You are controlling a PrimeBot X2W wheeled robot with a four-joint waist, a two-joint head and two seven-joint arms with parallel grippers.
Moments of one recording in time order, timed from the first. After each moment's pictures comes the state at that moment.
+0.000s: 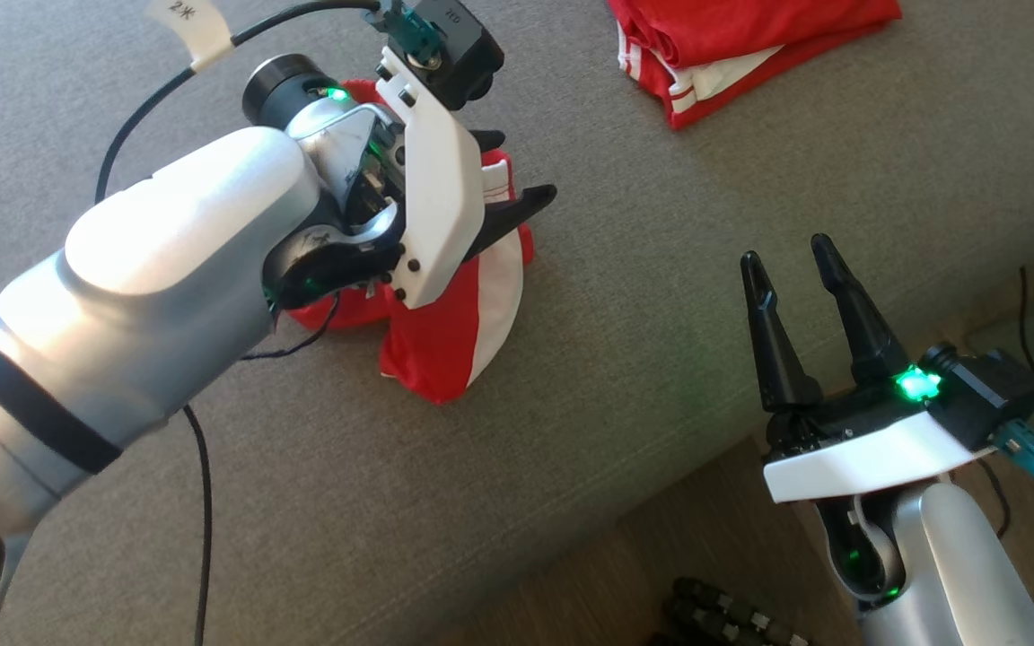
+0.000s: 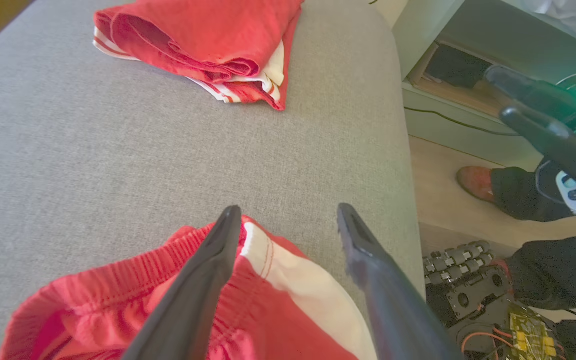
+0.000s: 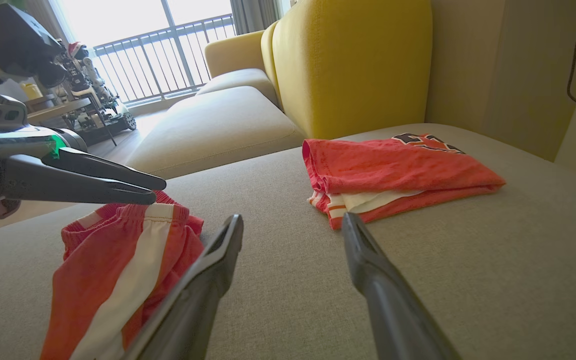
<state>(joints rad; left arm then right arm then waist) -1.23 0.41 -1.31 0.34 -1.07 -0.13 0.42 -0.16 -0.05 0.12 0.04 0.31 0.13 -0.25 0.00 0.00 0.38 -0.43</state>
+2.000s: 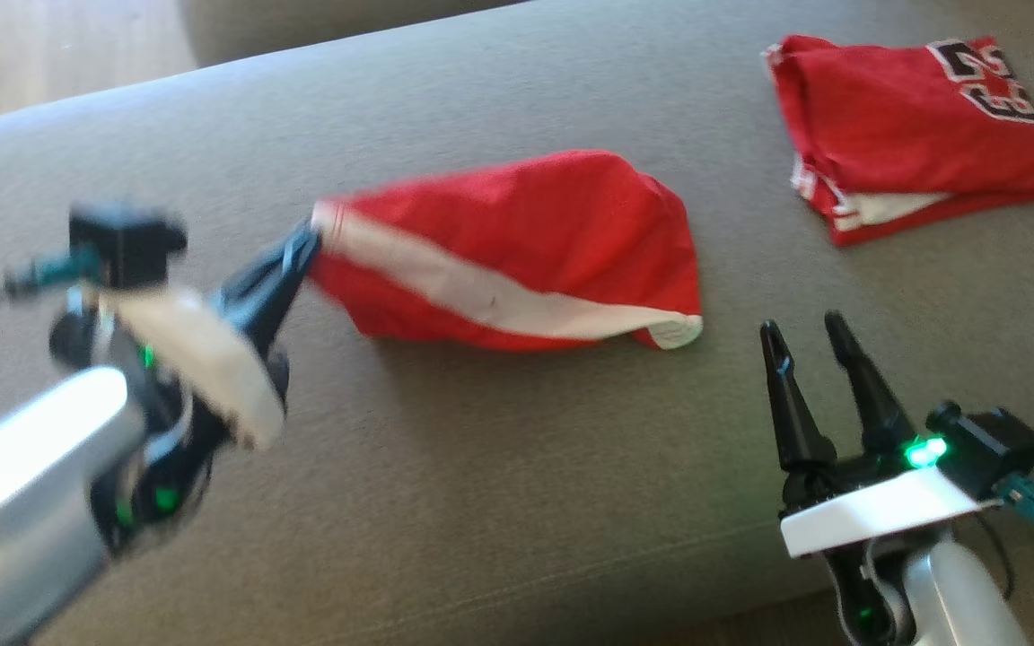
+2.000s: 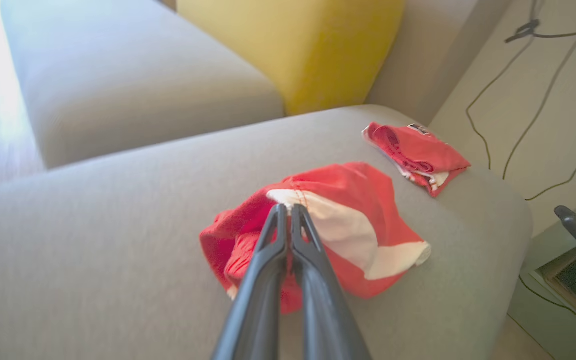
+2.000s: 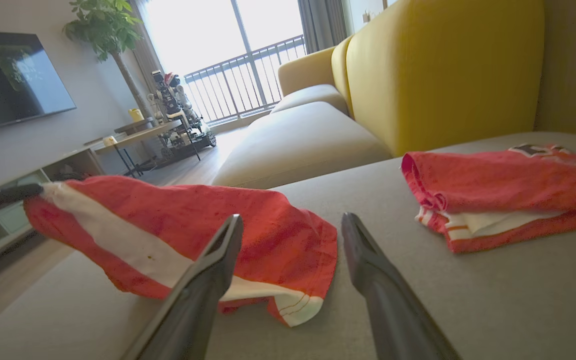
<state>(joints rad) -0.78 0.76 -1.21 0.07 -1.27 0.14 -0.21 -0.06 -0.05 0.09 0.11 0.37 0.13 -0.25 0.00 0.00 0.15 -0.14</state>
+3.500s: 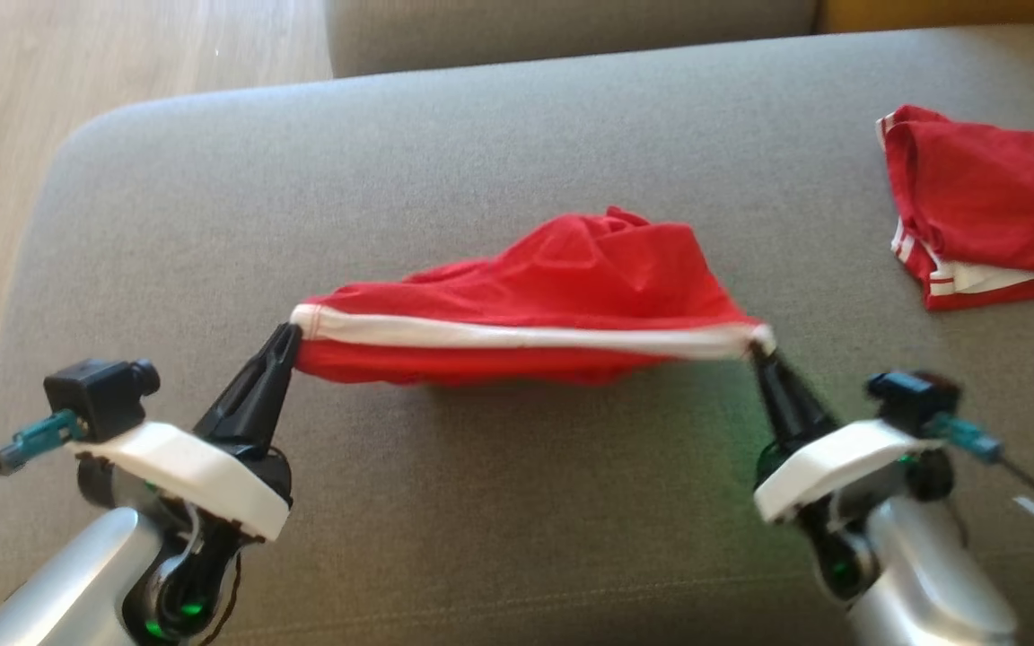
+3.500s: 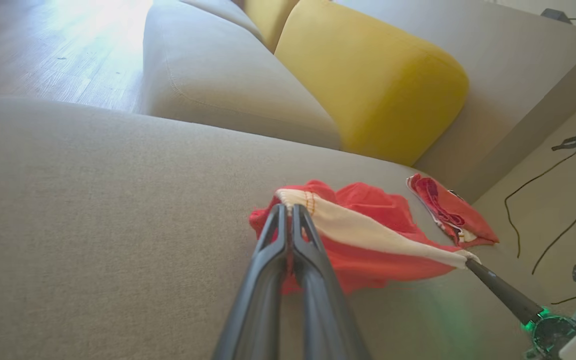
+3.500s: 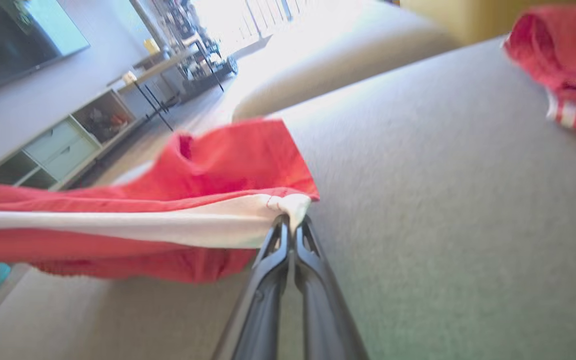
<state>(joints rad) -0.29 0.59 -0.74 0.07 -1.08 0.06 -0.25 -0.30 -0.08 0.19 0.63 0.50 0.13 -0.26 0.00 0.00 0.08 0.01</state>
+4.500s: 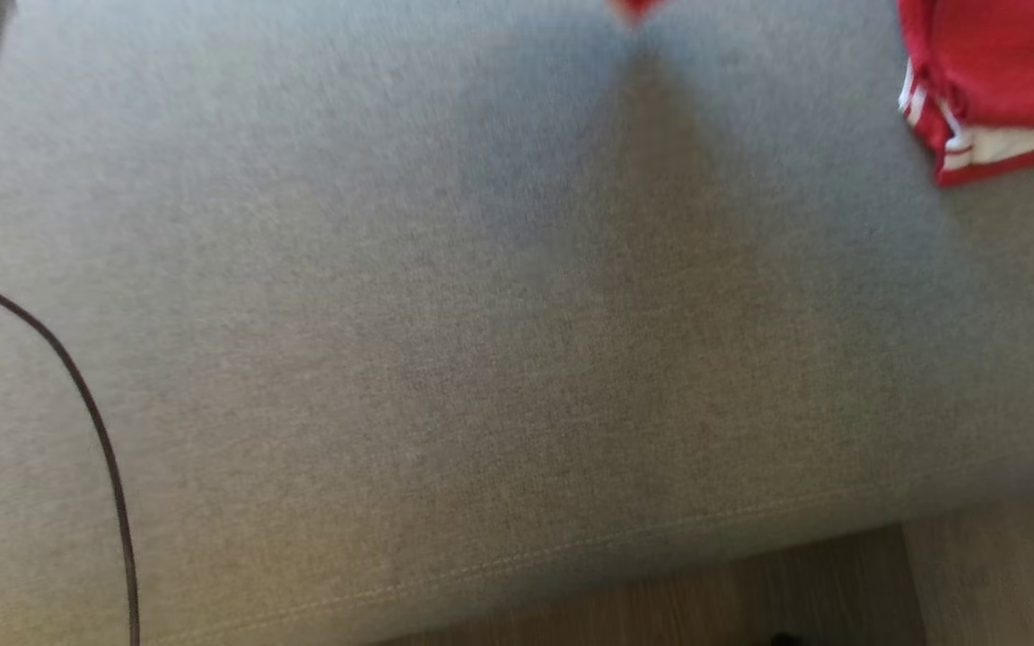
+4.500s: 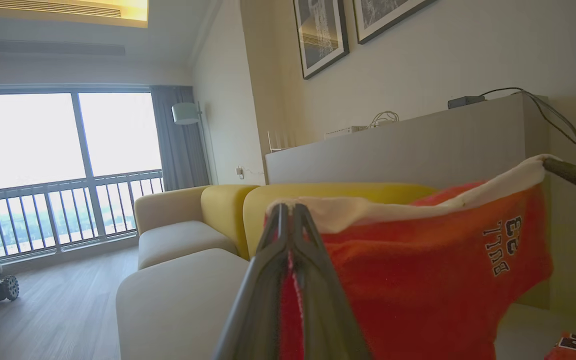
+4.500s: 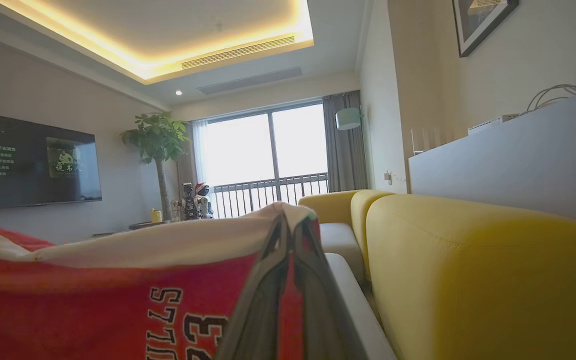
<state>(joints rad) -1.38 0.41 -0.70 0.49 -0.67 -0.08 -0.25 -1.27 -0.20 0.08 0.61 0.46 0.13 -0.23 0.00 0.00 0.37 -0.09</state>
